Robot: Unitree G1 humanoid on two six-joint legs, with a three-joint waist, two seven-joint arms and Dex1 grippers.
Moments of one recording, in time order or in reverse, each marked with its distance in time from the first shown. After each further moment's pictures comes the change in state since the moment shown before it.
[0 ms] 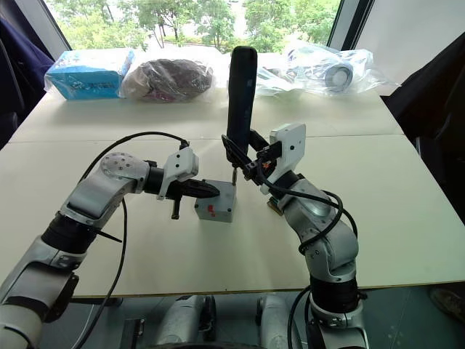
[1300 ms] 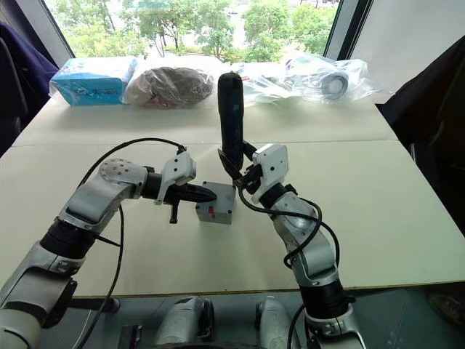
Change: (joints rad) left arm 0.042 0.005 0.013 -0.007 0.003 0.036 0.007; right arm 0.090 0.002 0.149 0.167 -0.209 -0.296 -0.012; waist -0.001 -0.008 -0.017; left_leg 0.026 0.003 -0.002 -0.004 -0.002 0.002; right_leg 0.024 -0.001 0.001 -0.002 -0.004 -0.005
